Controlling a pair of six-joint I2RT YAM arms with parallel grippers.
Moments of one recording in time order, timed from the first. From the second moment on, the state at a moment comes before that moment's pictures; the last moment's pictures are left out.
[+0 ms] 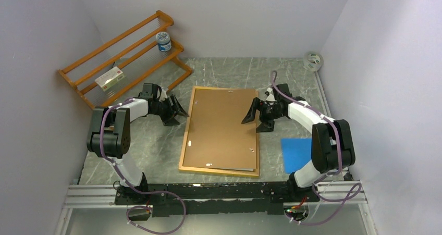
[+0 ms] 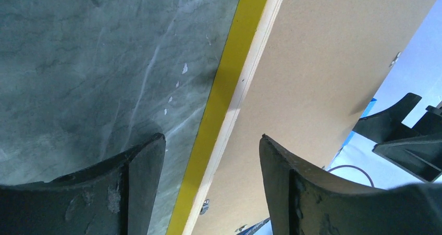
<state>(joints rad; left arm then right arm) -0.08 1.75 0.95 -0.27 0.58 -0.59 0.16 1.54 0.91 -0.49 -0.64 0.55</state>
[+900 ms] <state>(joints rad) -0.09 1.75 0.95 -0.28 0.58 -0.58 0.25 1.58 1.01 -0.68 -0.24 0.51</state>
